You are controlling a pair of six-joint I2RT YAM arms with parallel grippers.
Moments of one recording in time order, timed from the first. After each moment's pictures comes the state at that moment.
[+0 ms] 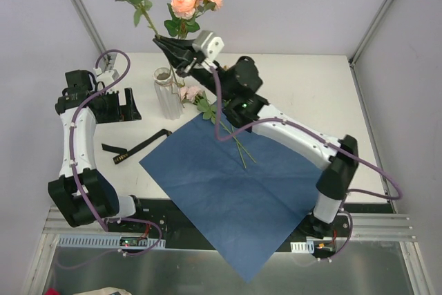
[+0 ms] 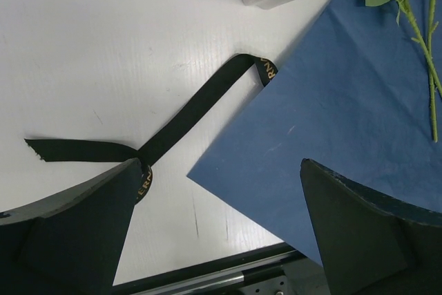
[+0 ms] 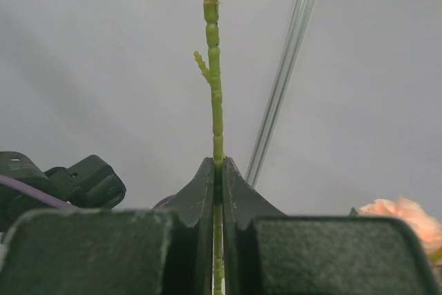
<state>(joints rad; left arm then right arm) 0.34 1.32 1.26 -0.94 0.49 0.15 1.02 1.72 1.74 0.62 -0.14 -0.21</state>
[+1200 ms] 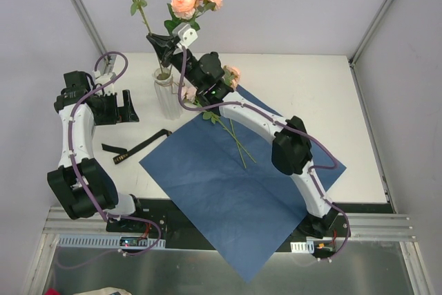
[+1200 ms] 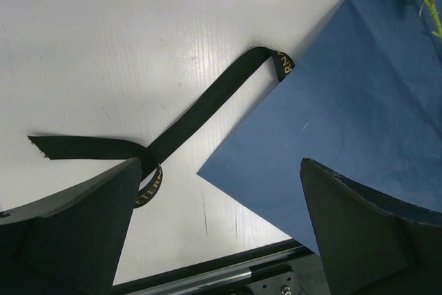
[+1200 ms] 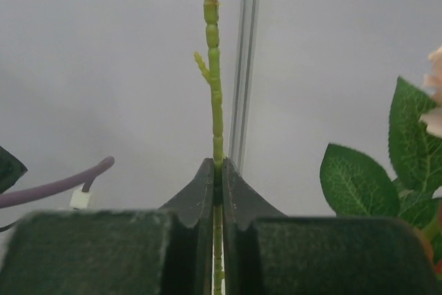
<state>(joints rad) 0.38 1.39 1.26 -0.94 0.50 0.19 0.91 2.25 2.13 0.69 -0.06 -0.05</state>
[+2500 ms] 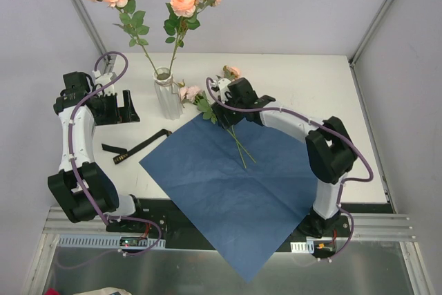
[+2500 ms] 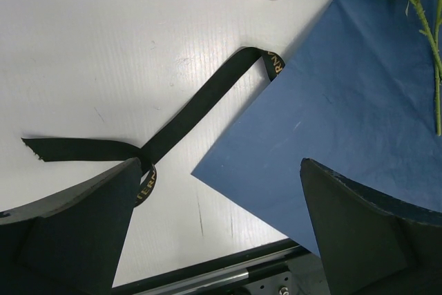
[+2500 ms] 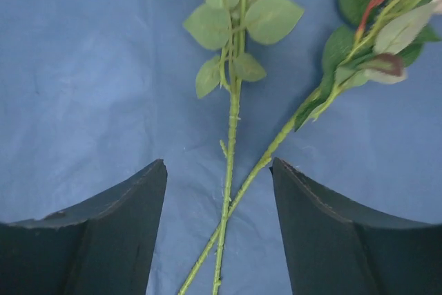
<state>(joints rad) 0.38 1.36 1.25 -0.94 0.52 0.19 0.70 1.85 1.38 -0.30 -0.11 -0.03</state>
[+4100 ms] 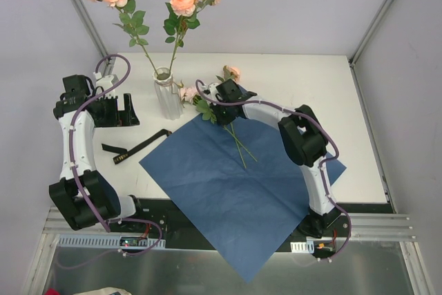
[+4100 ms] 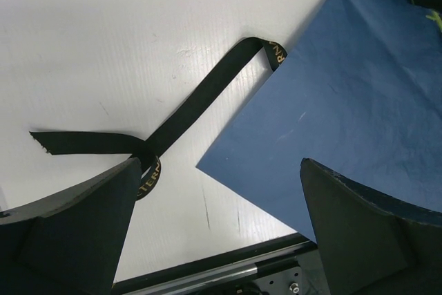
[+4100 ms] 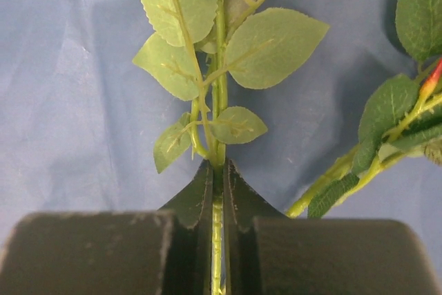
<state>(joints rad) 0.38 1.31 1.21 -0.95 0.51 0.24 0.70 2.20 1.66 -0.43 -0.13 -0.05</state>
